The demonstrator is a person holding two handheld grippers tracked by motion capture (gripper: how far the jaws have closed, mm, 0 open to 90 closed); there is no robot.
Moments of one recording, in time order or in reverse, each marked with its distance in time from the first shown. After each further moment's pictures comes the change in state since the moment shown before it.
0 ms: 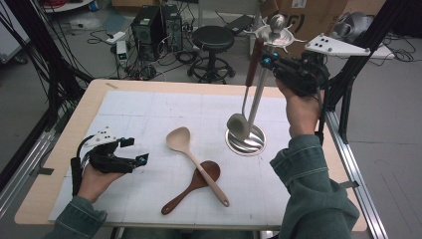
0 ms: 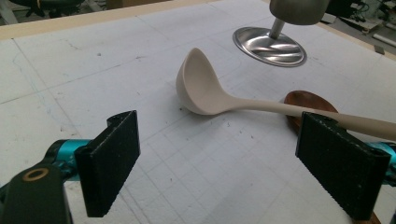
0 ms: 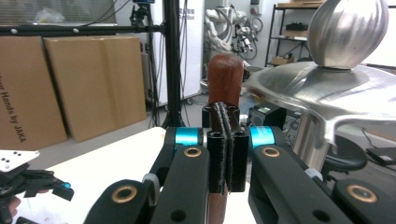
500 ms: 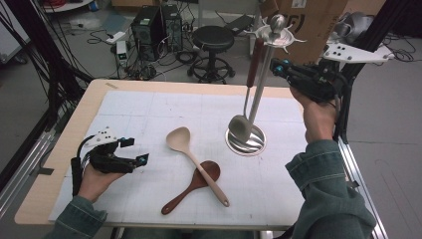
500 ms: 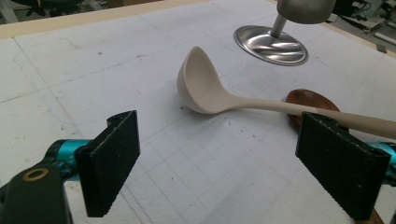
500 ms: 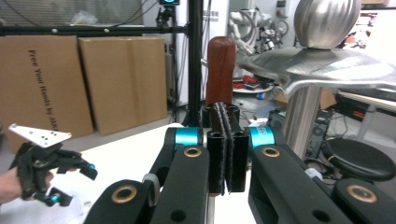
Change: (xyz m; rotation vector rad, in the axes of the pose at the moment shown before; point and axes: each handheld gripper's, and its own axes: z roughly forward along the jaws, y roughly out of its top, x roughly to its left) left arm 0.000 -0.001 0.001 0.007 0.002 -0.003; right arm -0.021 -0.011 -0.025 -0.010 0.115 -0.017
